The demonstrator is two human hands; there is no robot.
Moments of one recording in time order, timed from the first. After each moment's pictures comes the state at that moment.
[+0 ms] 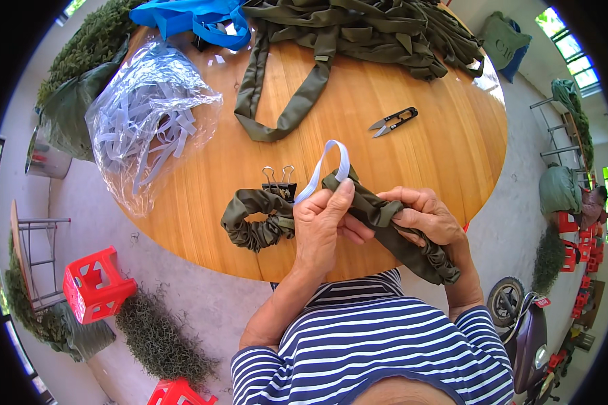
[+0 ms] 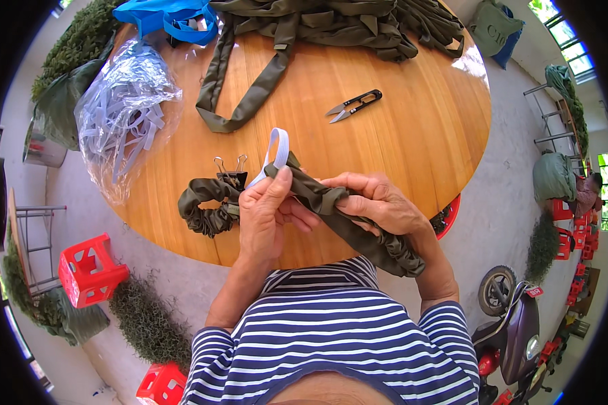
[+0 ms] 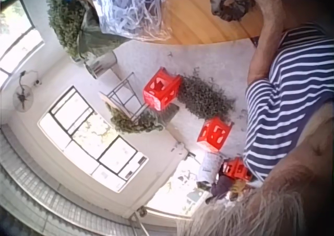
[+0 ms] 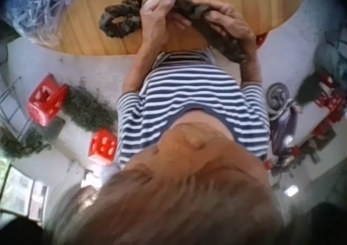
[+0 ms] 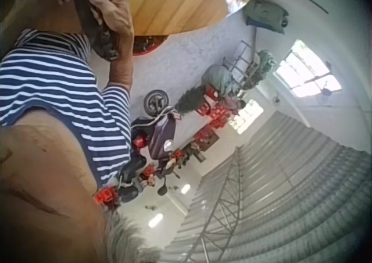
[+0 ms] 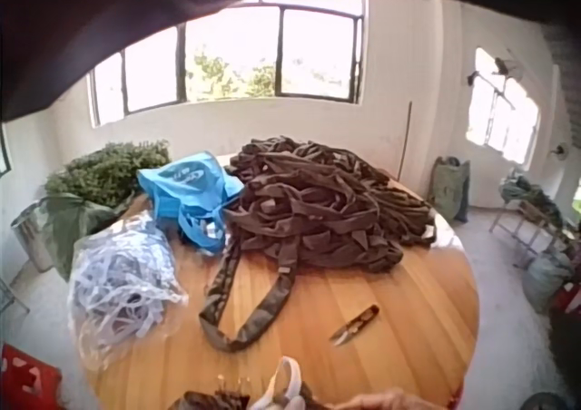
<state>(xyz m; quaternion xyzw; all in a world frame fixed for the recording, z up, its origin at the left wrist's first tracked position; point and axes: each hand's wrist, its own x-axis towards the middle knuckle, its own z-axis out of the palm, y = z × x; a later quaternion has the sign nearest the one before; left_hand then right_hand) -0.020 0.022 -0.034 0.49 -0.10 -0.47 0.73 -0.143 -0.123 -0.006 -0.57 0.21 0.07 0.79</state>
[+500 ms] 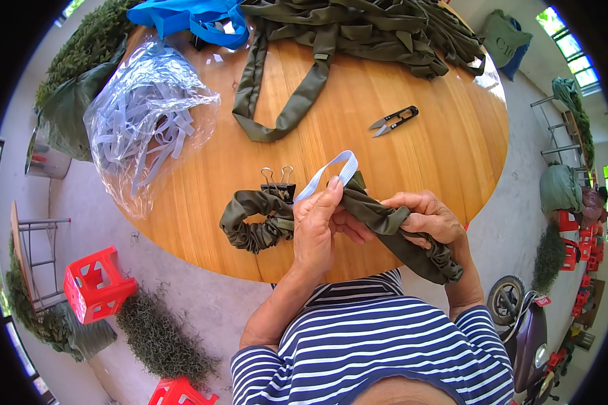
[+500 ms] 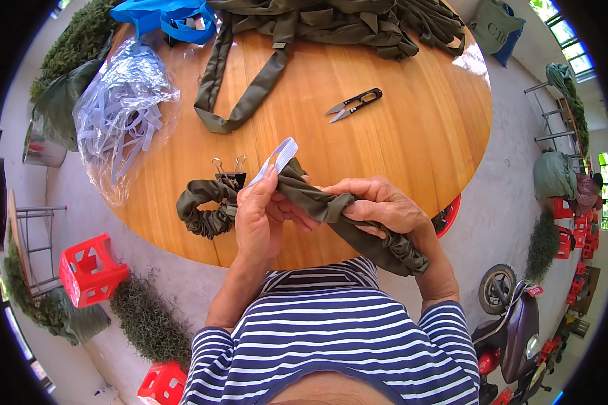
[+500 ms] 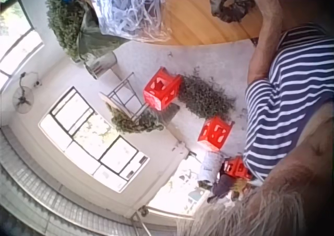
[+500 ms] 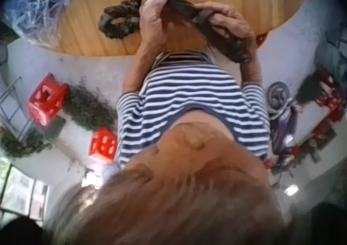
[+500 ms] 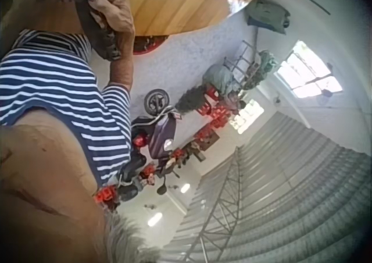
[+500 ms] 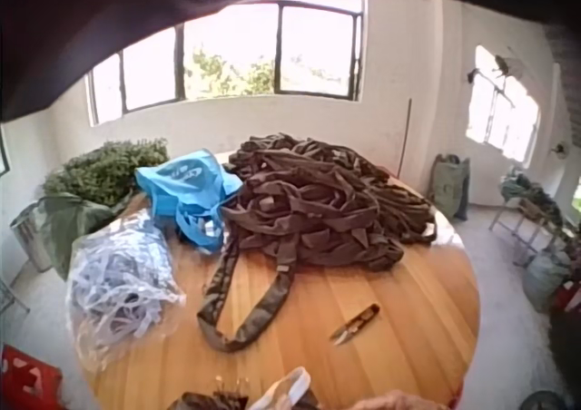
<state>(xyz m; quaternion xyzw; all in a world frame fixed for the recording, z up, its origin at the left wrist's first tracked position) -0.018 0.023 -0.029 0.42 -0.09 -0.49 0.76 -0.148 -0.128 -0.013 -0.48 0.15 0.09 0.86</state>
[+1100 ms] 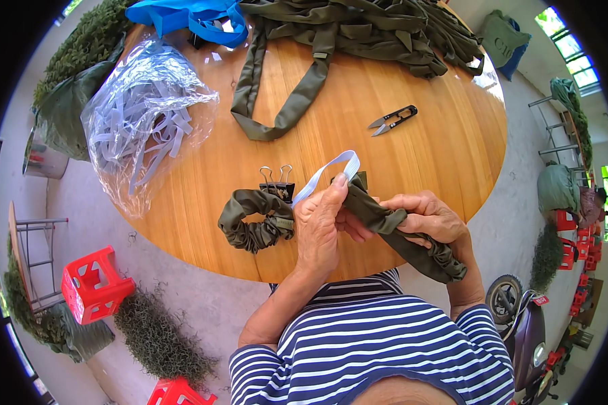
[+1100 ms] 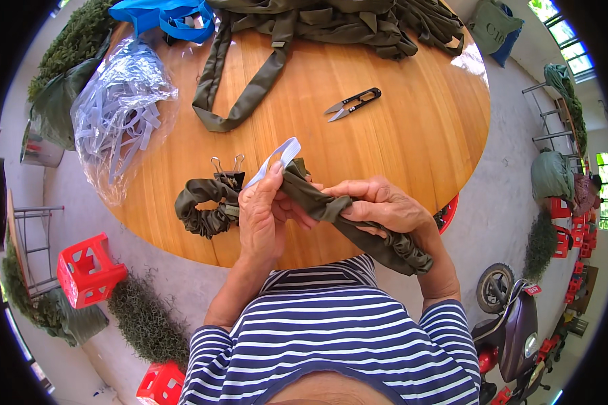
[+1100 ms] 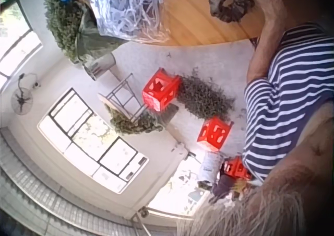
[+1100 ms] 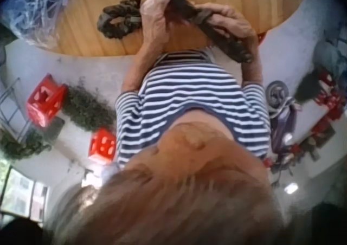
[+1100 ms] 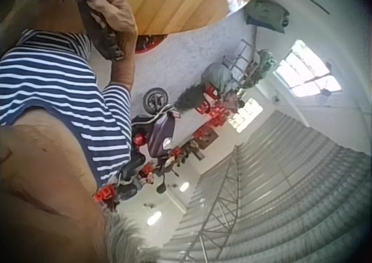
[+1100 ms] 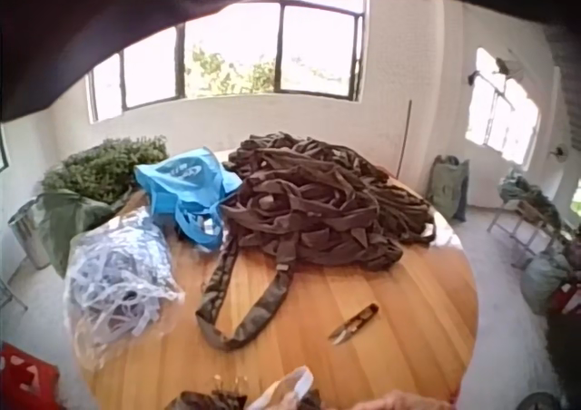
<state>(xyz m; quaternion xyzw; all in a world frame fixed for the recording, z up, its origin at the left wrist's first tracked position) -0.022 0.018 -0.028 0.45 -0.09 -0.46 0.76 -0.148 -0.130 -0.011 -0.53 0.19 0.11 0.82</state>
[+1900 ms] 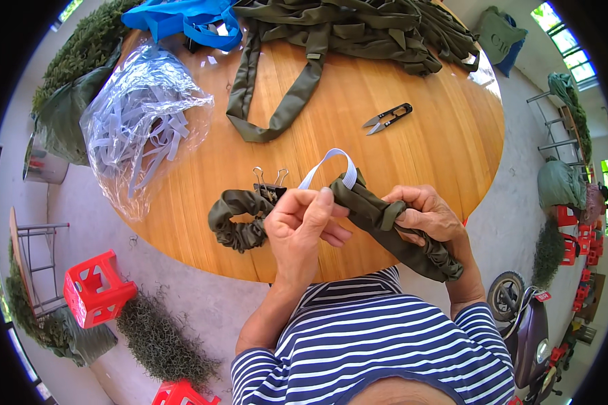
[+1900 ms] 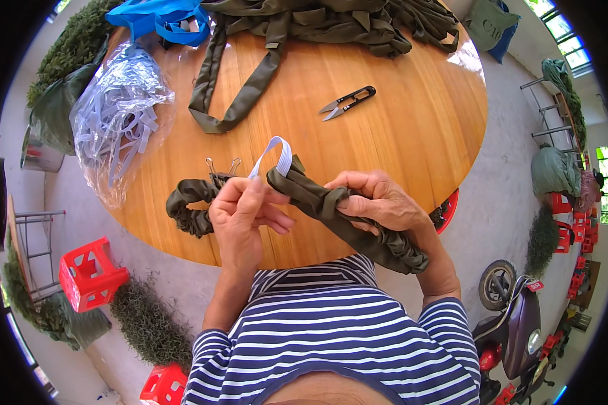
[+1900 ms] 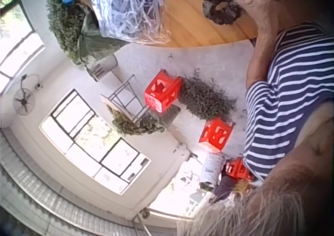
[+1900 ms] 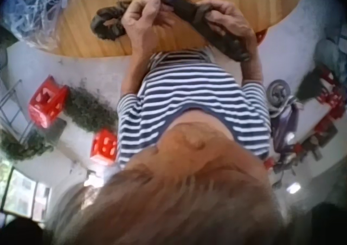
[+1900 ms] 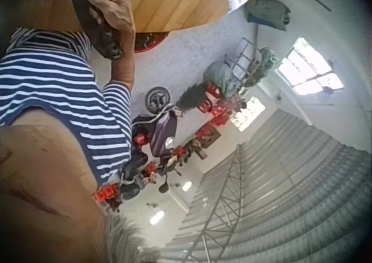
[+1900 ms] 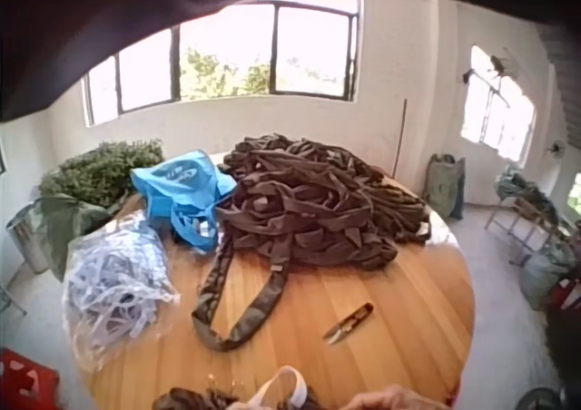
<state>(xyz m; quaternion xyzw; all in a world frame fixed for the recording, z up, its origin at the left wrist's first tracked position) -0.019 0.038 -0.019 0.52 -0.10 -0.37 0.76 -0.148 -0.126 -0.008 -0.55 0.18 0.07 0.81</state>
